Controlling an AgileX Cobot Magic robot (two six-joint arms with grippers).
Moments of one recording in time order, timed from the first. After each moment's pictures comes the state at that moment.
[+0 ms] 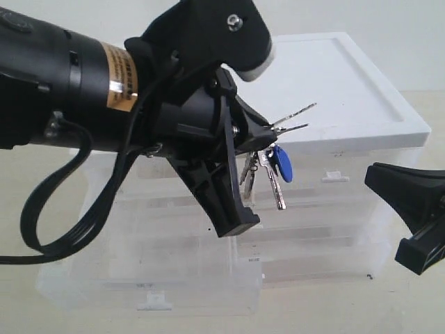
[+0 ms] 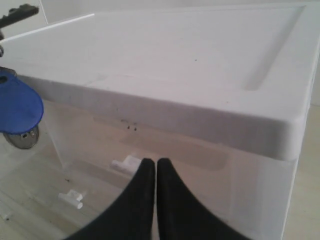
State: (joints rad) left arm -0.98 1.38 -1.03 0.17 0.34 0.25; right arm -0.05 1.08 -0.12 -0.95 -0.98 0.67
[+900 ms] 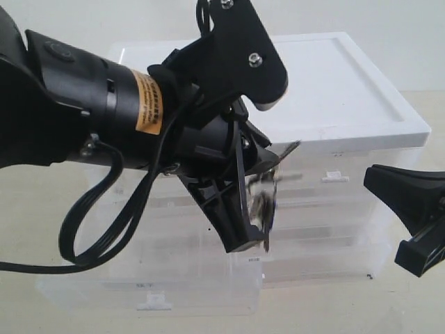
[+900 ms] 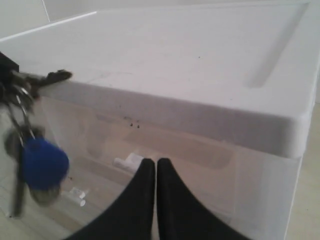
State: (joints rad) left arm -0.98 1.43 -1.03 0.18 0.35 0.25; right arm -0.05 1.08 -0.12 -0.96 -0.97 0.68
